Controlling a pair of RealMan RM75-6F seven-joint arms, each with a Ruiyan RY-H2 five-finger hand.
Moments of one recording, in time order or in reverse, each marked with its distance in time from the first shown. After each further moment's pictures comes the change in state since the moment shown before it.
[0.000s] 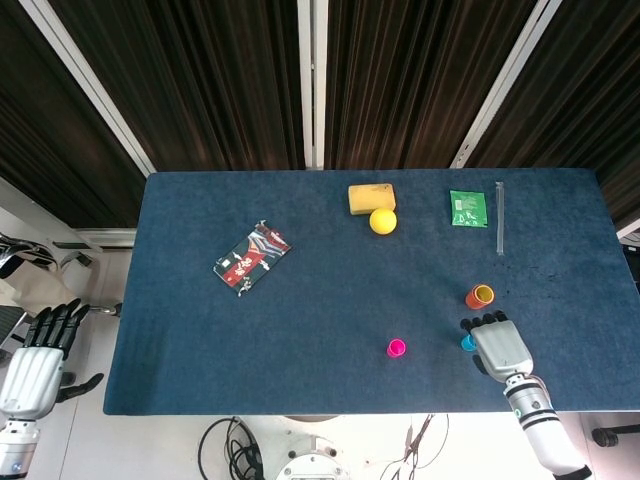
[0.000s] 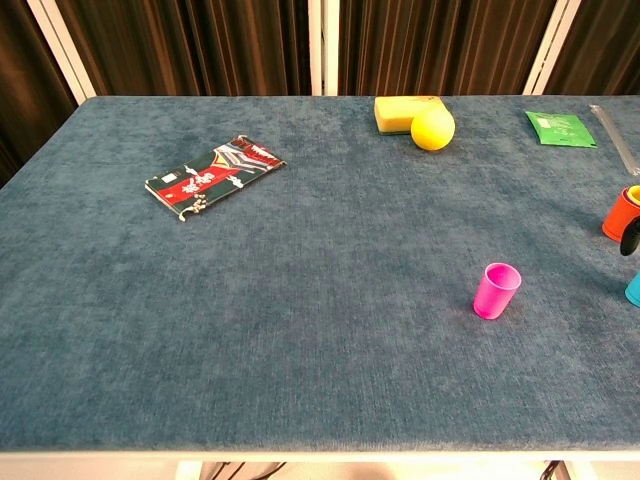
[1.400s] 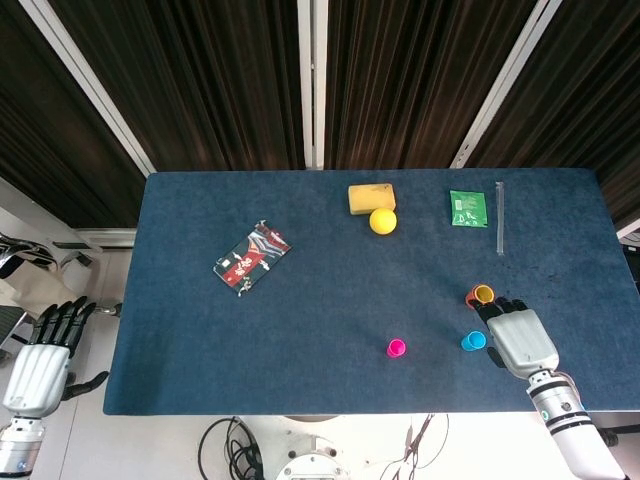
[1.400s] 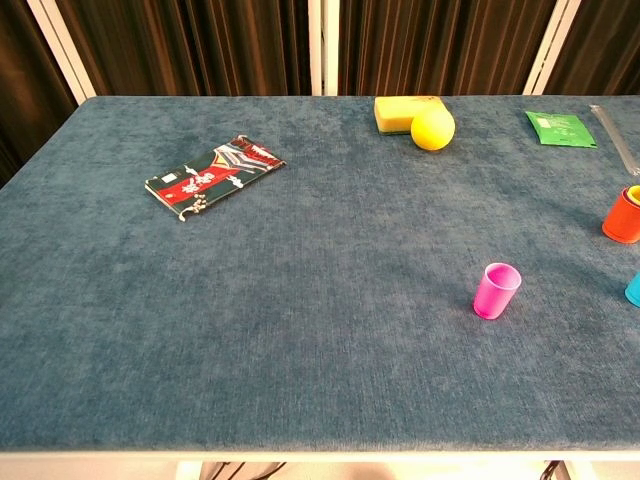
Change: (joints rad) left arm -0.009 0.002 -0.002 -0.031 0.010 -0.002 0.036; right arm 0.056 0.247 -0.054 -0.242 -0.043 0.068 0.054
